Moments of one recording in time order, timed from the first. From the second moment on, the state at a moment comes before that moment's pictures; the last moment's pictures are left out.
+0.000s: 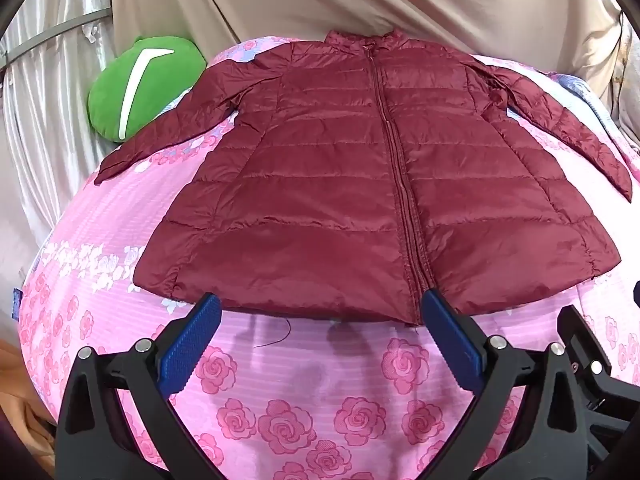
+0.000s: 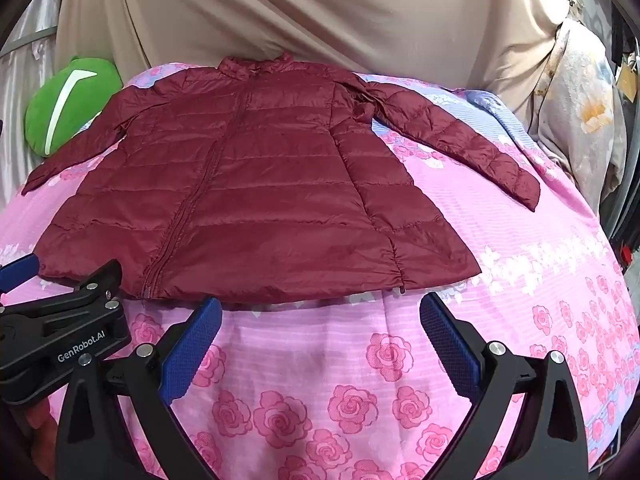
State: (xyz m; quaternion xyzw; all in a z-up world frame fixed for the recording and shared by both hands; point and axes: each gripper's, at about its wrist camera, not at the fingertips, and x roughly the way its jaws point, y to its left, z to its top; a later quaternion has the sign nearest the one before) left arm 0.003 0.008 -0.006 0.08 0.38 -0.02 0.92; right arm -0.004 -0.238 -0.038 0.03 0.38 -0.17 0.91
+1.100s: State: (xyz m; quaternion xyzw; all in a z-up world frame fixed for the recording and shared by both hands) left arm 0.005 0.008 -0.008 0.08 0.38 -0.02 0.92; right arm 0.002 -0.241 -0.040 0.03 0.39 -0.17 0.91
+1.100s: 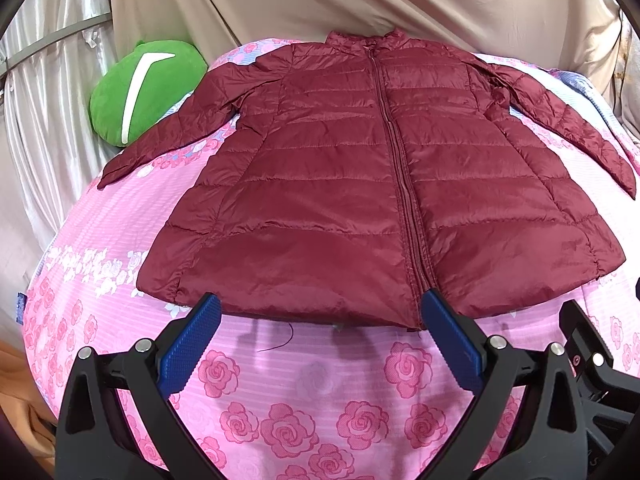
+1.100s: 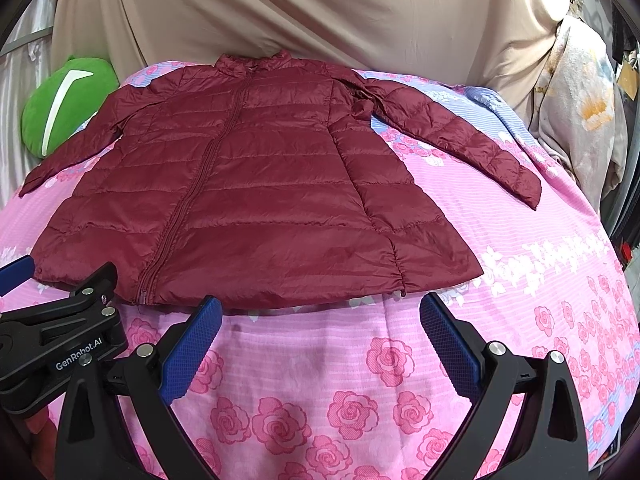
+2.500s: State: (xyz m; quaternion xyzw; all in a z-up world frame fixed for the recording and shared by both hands) left arm 0.010 0.012 -0.010 0.09 0.38 -0.01 0.92; right arm 0.005 -0.241 -0.046 0.04 0.39 -0.17 0.90
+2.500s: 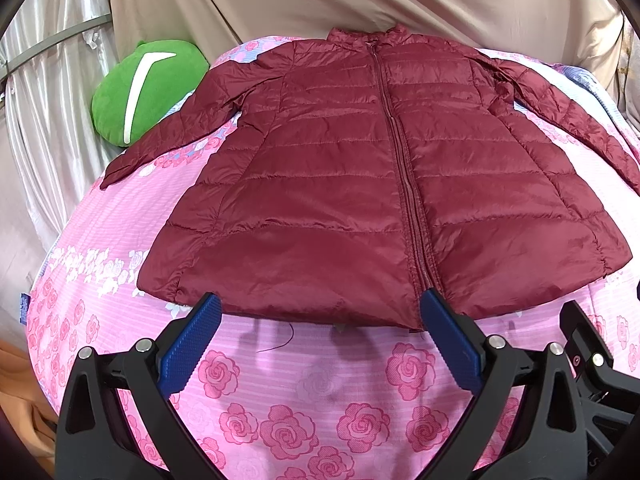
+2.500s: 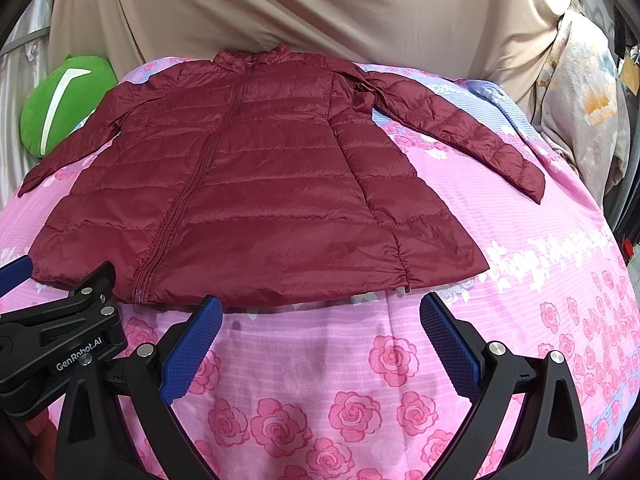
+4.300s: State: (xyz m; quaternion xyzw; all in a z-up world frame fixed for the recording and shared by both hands) left arm 0.229 0.115 0.045 -0.04 0.34 -0.02 0.94; right arm 0.342 -0.359 0.147 0.13 0.20 -0.01 0.97
